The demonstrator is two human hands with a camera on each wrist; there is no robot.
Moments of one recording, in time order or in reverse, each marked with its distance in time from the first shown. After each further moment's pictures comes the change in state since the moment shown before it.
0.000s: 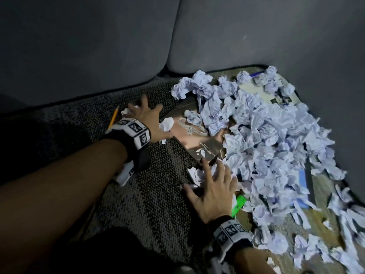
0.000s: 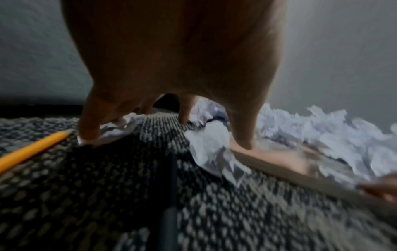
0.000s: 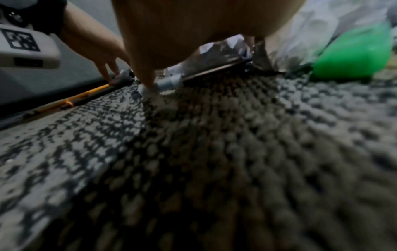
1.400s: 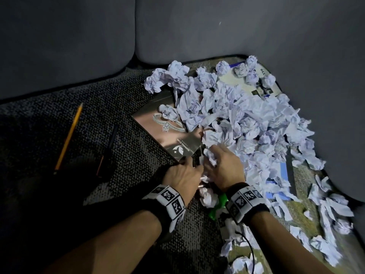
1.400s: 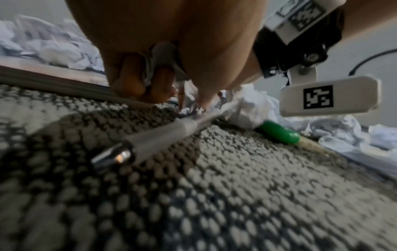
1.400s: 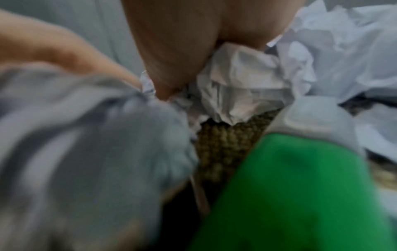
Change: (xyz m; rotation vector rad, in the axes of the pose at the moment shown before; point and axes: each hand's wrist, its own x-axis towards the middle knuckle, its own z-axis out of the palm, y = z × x) left_hand -0.086 0.135 0.097 0.127 -0.067 0.424; right_hand 0.078 0.086 -0.025 0.114 0.071 -0.137
